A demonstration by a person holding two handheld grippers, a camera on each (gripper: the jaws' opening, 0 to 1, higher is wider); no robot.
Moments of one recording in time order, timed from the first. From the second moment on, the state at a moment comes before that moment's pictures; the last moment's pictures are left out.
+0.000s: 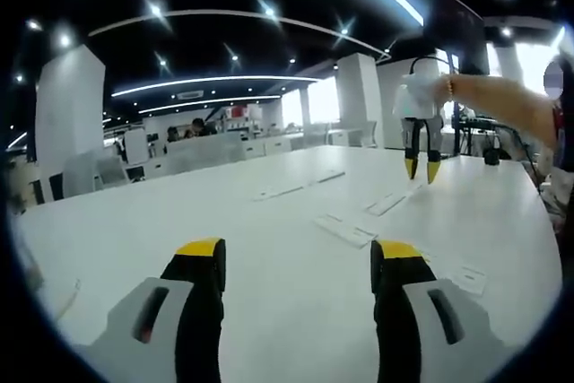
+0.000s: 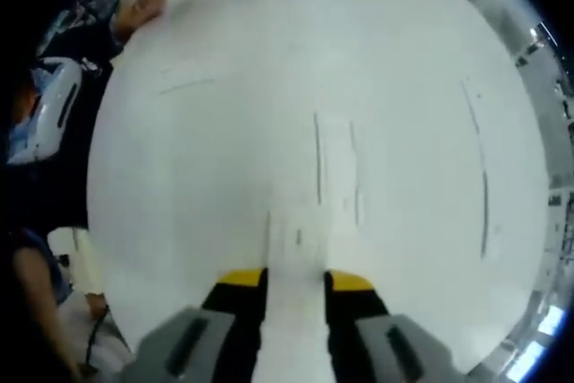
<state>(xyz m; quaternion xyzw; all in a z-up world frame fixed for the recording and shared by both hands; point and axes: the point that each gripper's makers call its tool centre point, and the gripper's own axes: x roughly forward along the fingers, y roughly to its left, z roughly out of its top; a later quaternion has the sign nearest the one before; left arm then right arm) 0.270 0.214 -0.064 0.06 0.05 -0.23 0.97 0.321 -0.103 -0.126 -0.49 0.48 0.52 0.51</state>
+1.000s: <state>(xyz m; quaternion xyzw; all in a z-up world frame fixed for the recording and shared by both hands) 0.269 0.214 -0.064 0.06 0.06 -0.23 0.97 0.346 -0.109 -0.128 -0.49 0.48 0.50 0.53</state>
